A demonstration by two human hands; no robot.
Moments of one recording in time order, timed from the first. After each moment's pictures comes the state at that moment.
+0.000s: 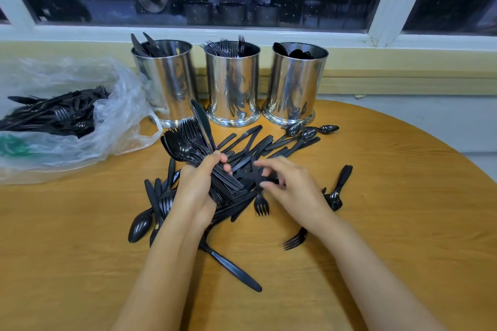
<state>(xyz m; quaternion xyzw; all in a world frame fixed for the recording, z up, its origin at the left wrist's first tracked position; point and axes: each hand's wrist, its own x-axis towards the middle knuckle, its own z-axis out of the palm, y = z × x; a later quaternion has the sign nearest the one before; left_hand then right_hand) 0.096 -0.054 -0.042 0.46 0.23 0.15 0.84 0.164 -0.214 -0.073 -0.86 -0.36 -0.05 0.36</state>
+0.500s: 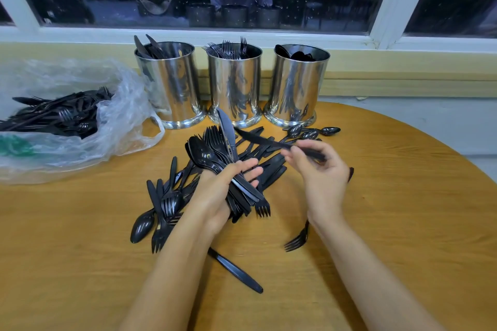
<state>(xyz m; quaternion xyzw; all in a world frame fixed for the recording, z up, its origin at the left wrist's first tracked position) 0.099 -0.067 -0.052 0.49 0.20 0.06 0.85 0.157 -0.209 -0.056 -0.58 -0.11 -0.09 0.80</state>
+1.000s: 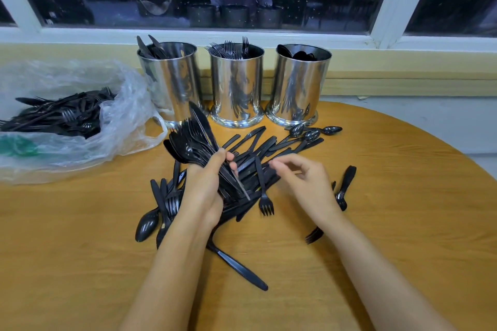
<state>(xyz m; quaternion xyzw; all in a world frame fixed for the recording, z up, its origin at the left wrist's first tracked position) 0.096 -0.057 -0.041 0.48 0.24 0.16 0.82 0.165 -0.213 -0.070 -0.80 -0.23 -0.01 0.56</state>
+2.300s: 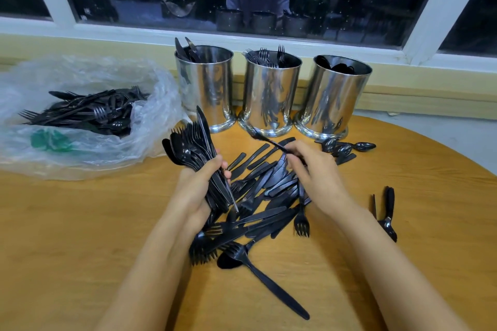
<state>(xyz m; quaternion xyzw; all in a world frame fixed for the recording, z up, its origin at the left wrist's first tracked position) 0.086 0.022 -0.053 0.47 0.25 0.16 0.83 0.193 -0.161 -0.054 -0.87 -0.34 -0.11 0.33</state>
